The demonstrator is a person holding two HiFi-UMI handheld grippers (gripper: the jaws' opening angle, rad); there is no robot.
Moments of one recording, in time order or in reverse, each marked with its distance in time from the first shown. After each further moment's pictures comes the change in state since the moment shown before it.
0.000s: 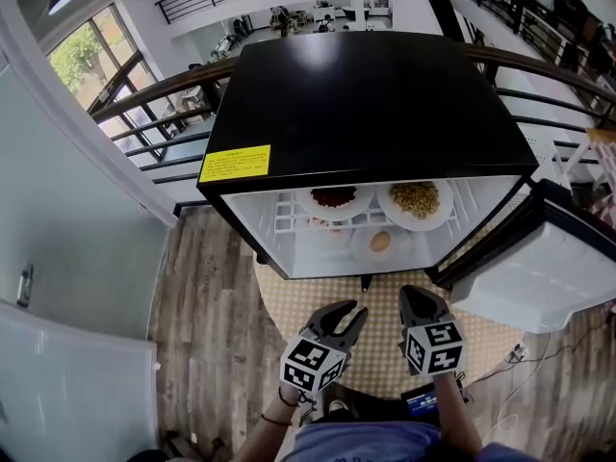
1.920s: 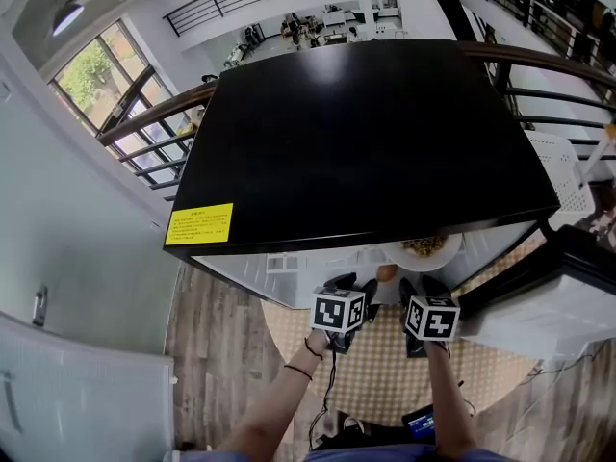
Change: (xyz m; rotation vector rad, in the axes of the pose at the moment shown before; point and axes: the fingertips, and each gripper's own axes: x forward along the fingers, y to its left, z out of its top) left arm 0.139 0.127 -0.018 -0.184 0.312 0.184; right arm 0.125 -0.092 -0.020 0.249 0.115 -0.136
